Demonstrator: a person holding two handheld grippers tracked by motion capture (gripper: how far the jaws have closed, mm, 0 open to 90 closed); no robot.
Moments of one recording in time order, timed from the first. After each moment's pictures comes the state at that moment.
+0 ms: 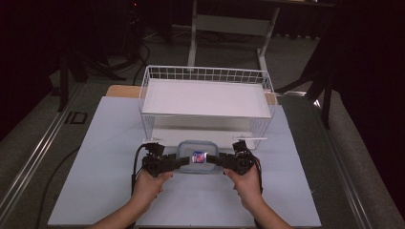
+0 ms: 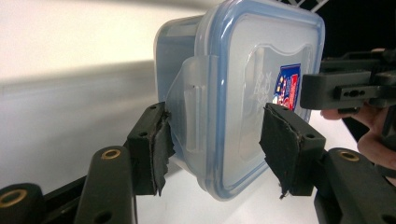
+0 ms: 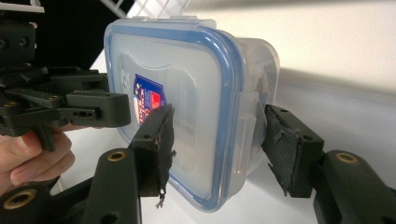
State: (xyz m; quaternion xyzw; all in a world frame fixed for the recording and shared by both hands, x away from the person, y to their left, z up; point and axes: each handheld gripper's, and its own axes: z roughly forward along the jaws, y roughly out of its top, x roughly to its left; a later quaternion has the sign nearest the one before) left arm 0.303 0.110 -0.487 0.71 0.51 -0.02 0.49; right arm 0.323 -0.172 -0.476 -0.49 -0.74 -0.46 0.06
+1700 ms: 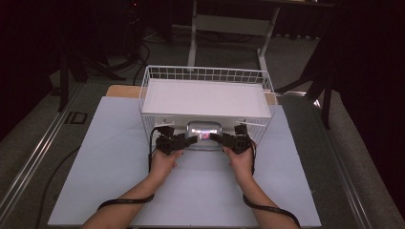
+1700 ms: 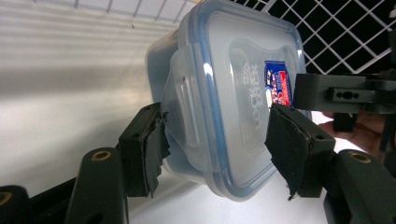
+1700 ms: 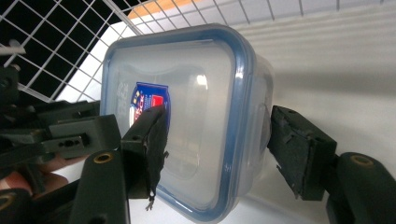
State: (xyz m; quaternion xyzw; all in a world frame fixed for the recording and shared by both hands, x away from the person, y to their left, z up) left arm 0.388 0.094 -0.529 0.69 0.49 0.01 0.53; right arm 0.400 -0.178 -0.509 -0.53 -0.69 -0.49 0.00
